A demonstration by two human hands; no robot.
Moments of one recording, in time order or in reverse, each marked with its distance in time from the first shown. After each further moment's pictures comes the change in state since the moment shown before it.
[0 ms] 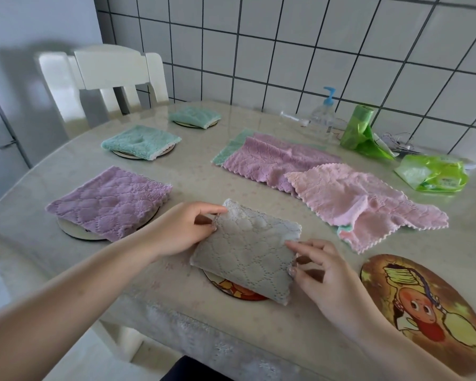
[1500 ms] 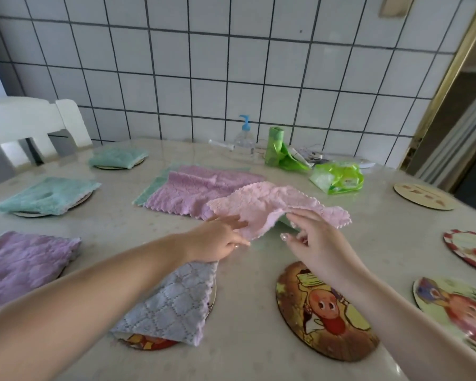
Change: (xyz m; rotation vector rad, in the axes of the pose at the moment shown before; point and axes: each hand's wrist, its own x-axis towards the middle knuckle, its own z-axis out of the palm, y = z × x) left_hand 0.133 0.095 0.102 0.744 -0.269 0.610; right_hand 0.023 0.032 -0.123 -0.423 0.229 0.012
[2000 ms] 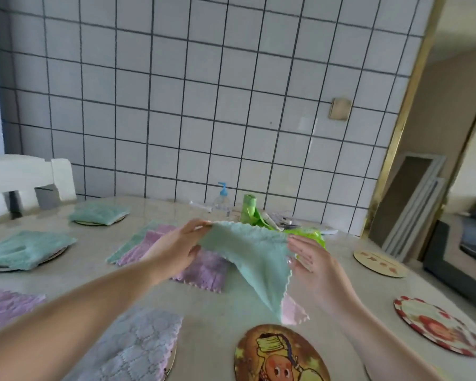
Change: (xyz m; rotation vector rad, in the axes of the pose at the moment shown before) left_hand 0.002 -0.004 -0.068 -0.021 0.555 -0.210; right_hand 0.000 0.011 -0.080 0.187 0.247 -0.050
